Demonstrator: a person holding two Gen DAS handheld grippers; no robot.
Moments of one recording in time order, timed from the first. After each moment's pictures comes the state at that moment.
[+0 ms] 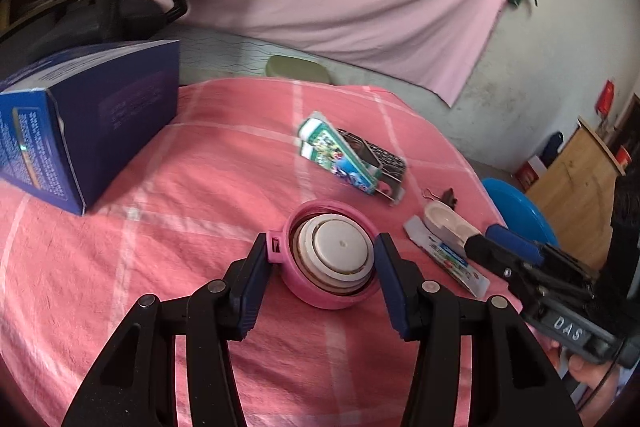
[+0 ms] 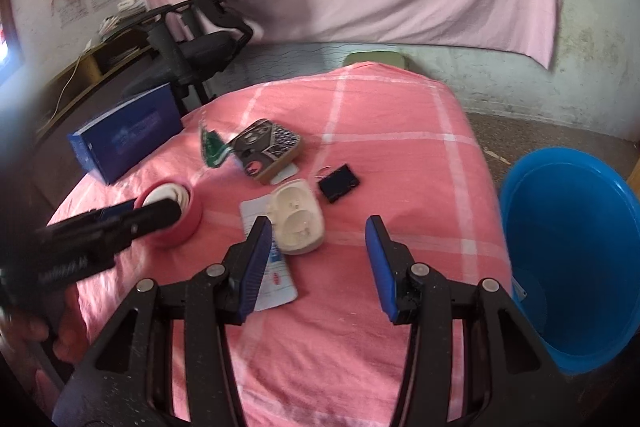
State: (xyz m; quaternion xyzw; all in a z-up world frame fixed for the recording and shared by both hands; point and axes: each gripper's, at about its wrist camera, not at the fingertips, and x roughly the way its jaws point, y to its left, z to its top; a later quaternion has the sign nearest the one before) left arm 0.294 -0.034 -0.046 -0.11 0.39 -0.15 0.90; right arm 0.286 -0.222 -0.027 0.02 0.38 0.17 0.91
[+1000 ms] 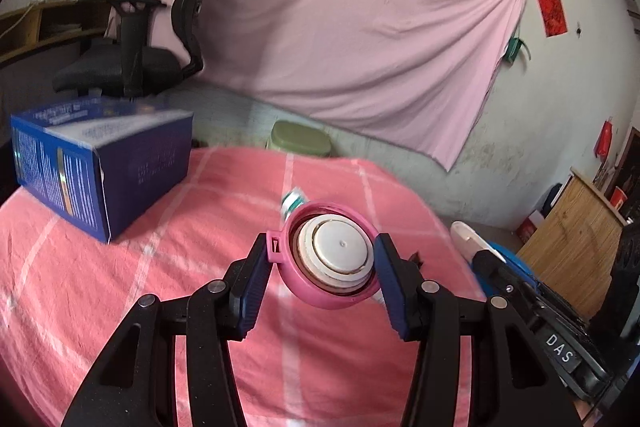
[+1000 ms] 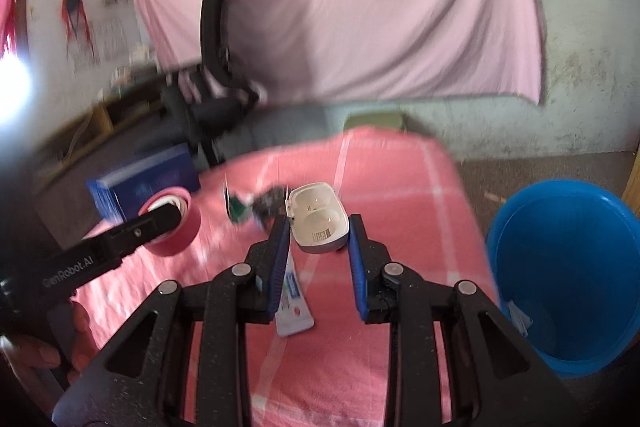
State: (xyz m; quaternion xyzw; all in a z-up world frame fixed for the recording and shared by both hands) left arm 0.263 -0.043 -0.002 -0.14 0.27 -0.12 0.95; right arm 0.255 -0.240 0.002 0.07 0.25 0.16 0.95
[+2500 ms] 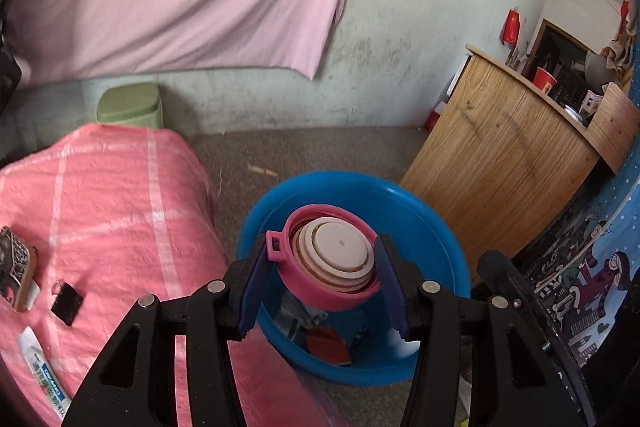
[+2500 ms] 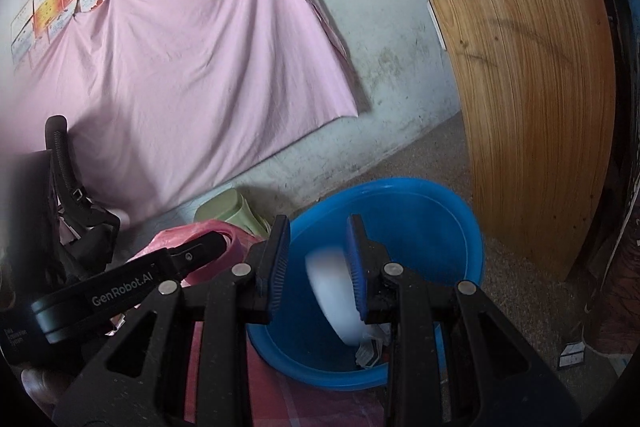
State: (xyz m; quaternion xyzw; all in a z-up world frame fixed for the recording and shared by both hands) left arm 0.331 -0.317 -0.003 -0.03 0.37 -0.33 0.87; right arm 0.200 -0.432 -0.015 0.22 0.18 -0.13 0.95
